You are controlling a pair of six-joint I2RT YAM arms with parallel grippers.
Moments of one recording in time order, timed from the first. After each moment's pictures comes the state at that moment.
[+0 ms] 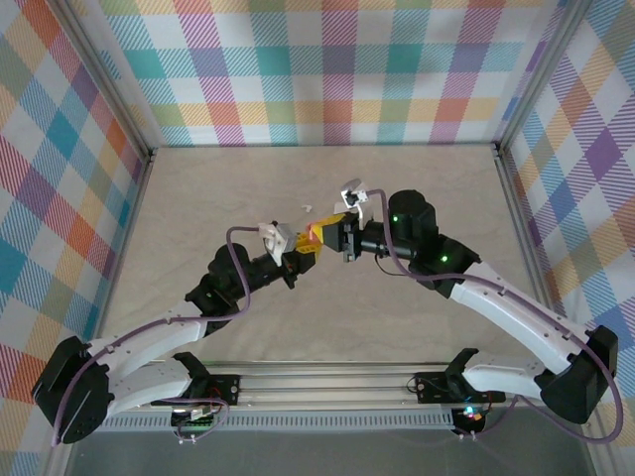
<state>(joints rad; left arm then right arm) -0.74 1.04 0.53 0.50 0.25 -0.10 0.78 1.14 1.05 -0.14 -0.39 0.32</state>
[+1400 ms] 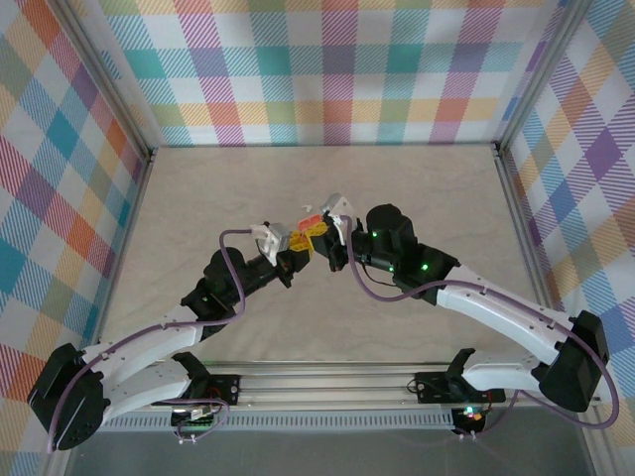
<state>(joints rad) -0.74 1.00 0.50 0.49 0.16 -0.11 0.89 1.20 1.00 -0.07 -0.16 0.04</state>
